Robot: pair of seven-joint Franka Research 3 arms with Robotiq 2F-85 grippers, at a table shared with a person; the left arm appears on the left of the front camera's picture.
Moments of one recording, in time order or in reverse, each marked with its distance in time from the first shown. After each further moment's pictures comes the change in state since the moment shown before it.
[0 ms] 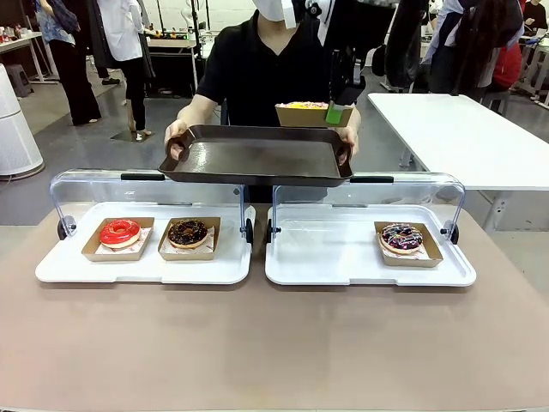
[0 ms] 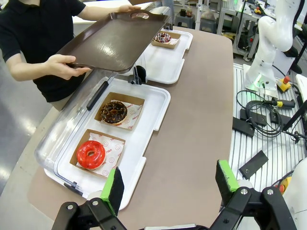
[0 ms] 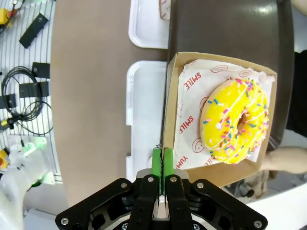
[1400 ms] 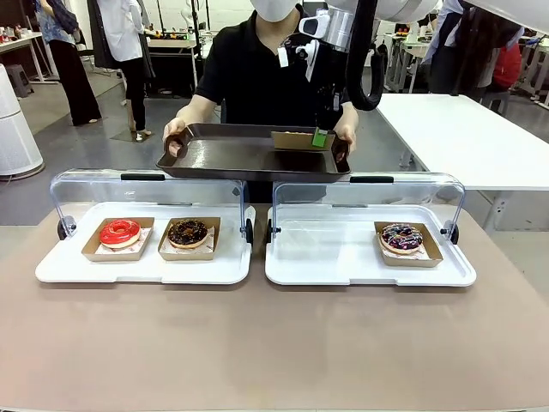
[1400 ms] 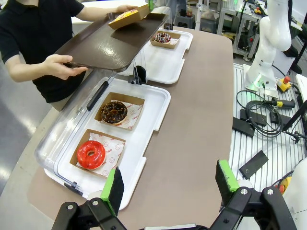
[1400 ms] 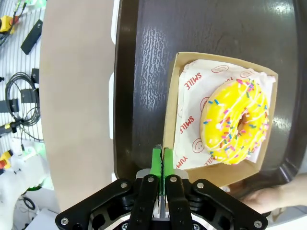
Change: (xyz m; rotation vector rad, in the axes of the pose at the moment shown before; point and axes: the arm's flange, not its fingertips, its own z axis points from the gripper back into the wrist) left arm 0.000 0.000 0.000 0.000 0.000 0.000; right arm -0.012 -0.093 -0.090 0.160 -0.031 -0.039
